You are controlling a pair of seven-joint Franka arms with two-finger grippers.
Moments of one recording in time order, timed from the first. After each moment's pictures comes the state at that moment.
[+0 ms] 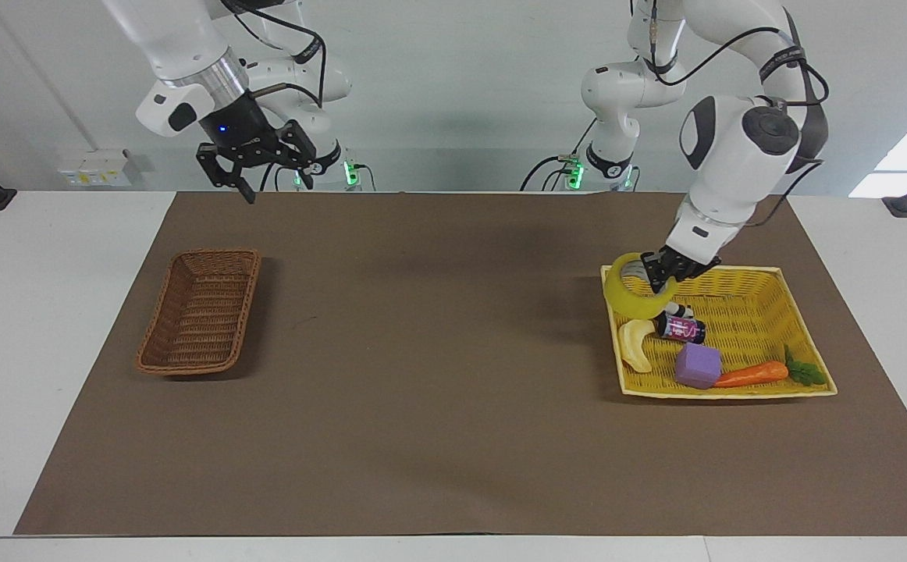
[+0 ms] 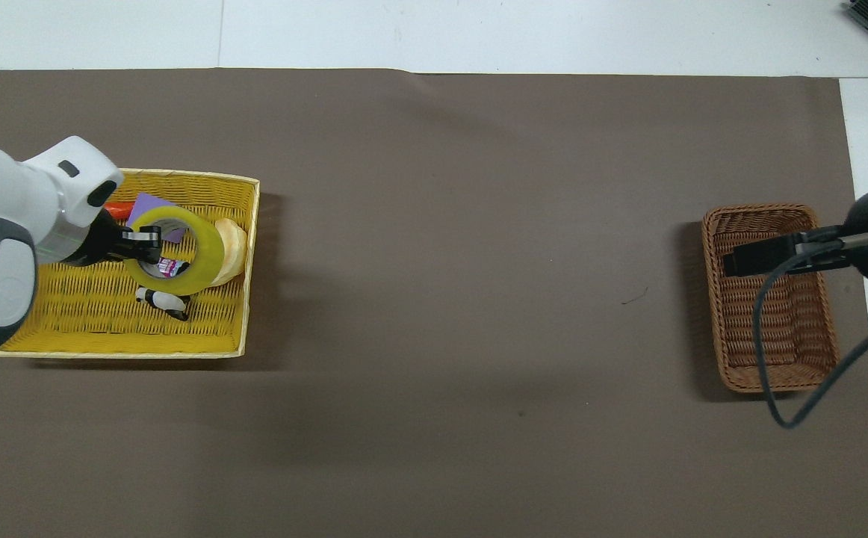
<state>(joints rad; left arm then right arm) 0.03 0.05 -0.28 -1.89 -0.01 1.95 -0.29 0.19 -0.06 -0.08 -1.61 0.26 1.60 0.05</state>
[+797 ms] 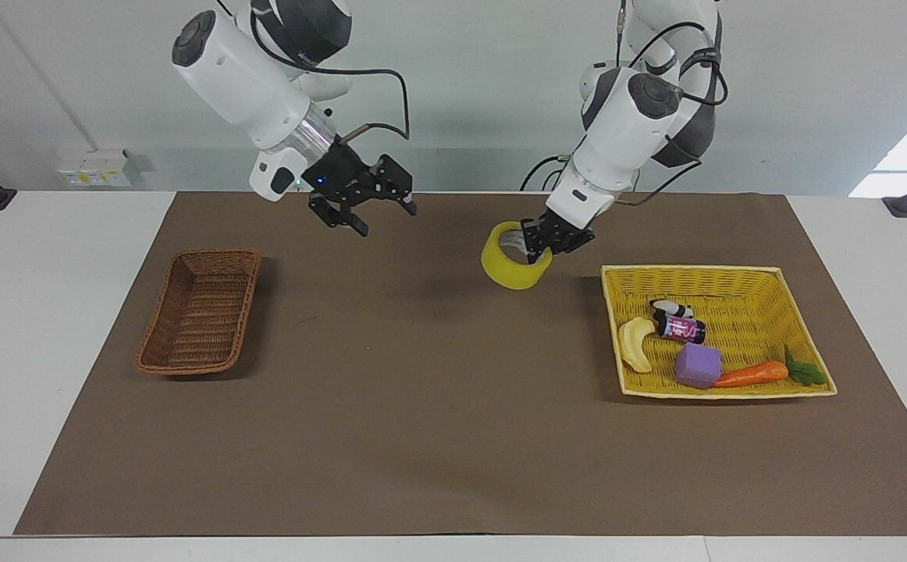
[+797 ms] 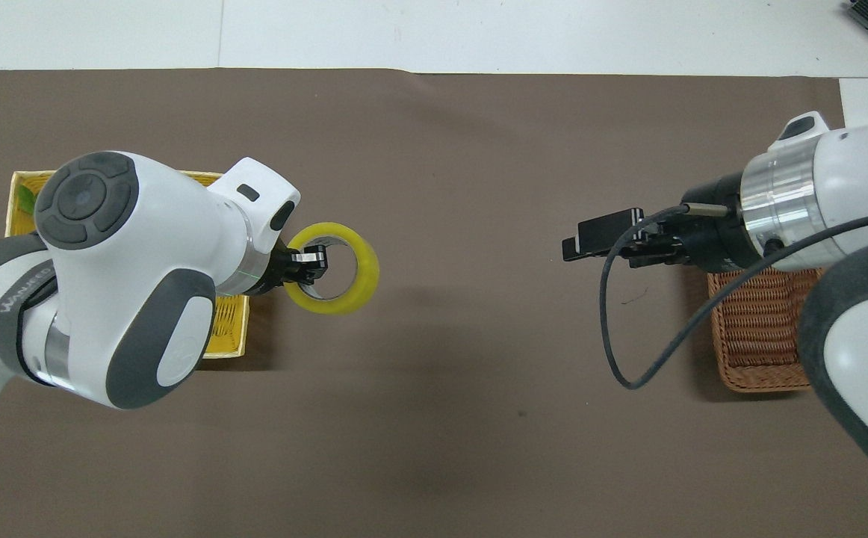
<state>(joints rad) -0.13 0.05 -0.40 -1.86 -0.30 2.06 -0.47 0.34 0.05 -0.07 -1.71 0.59 1.89 0.14</state>
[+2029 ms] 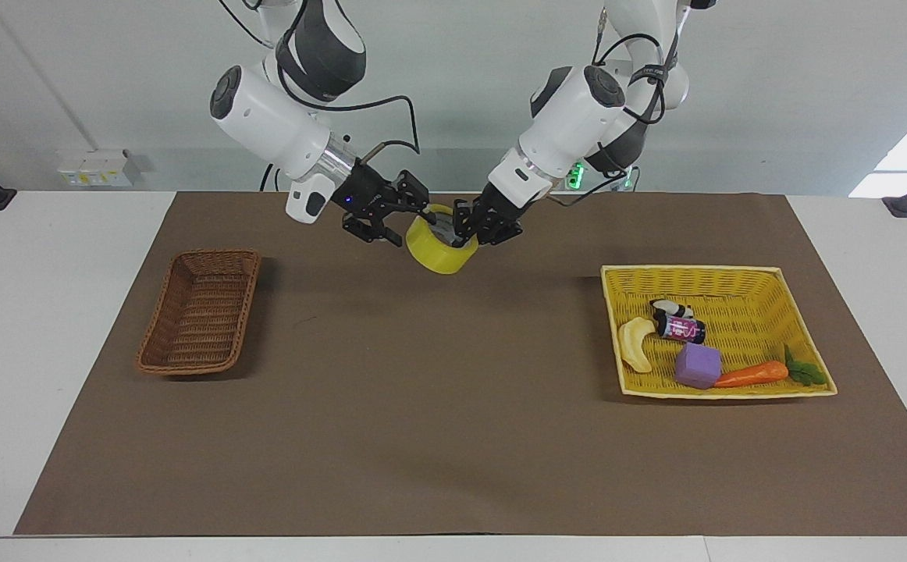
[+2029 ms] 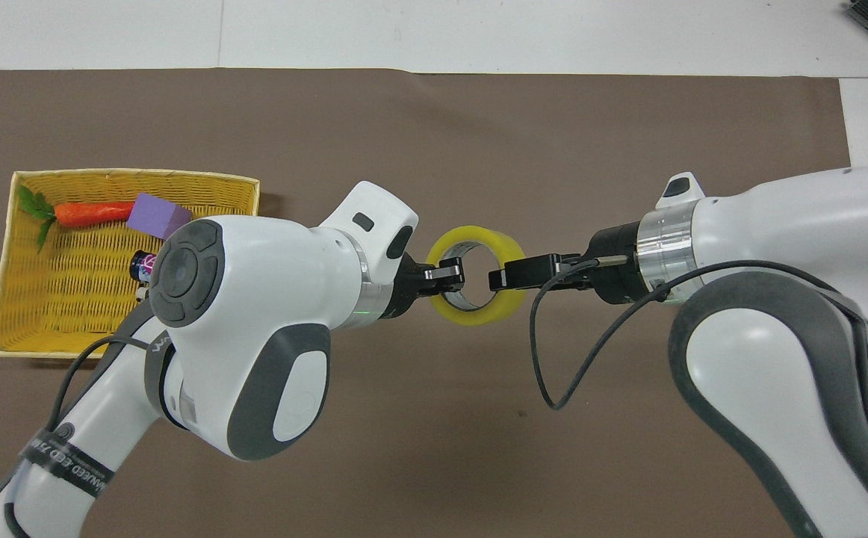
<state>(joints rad) -0.19 0.10 -0.47 -1.87 -0.48 2.29 -0.48 0.36 -0.03 -0.08 -1.92 0.73 1.98 -0.08</state>
